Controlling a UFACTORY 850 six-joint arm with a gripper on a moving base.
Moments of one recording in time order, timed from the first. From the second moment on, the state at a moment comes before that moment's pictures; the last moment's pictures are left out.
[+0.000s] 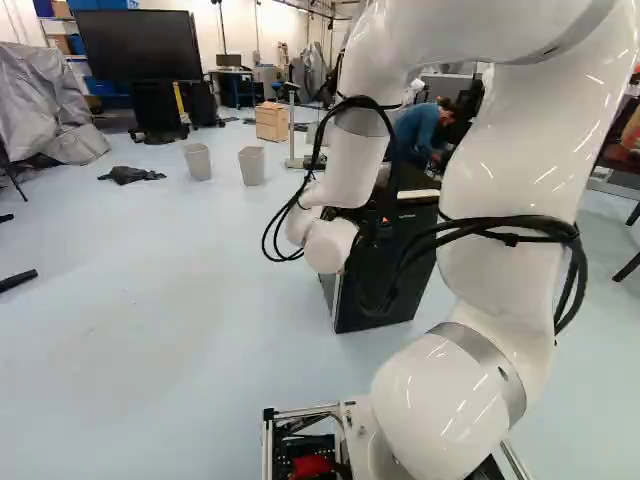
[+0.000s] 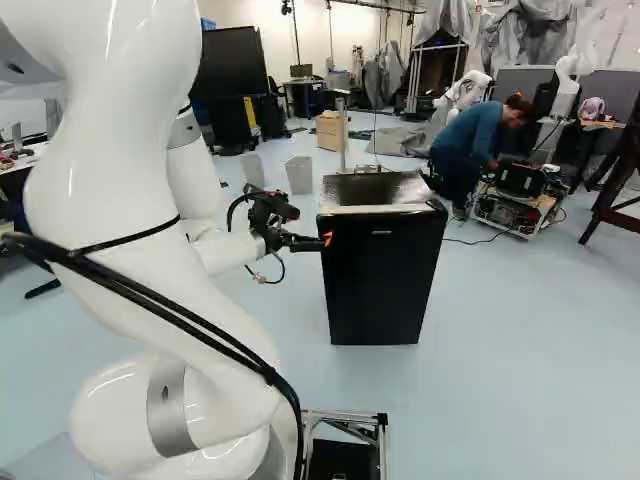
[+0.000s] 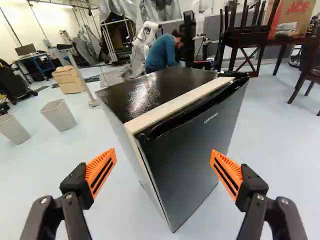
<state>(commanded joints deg) 21.9 -13.5 -22.1 57.0 70.2 0.0</state>
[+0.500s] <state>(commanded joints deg) 27.1 -20.3 -25.0 63.8 75.0 0.0</state>
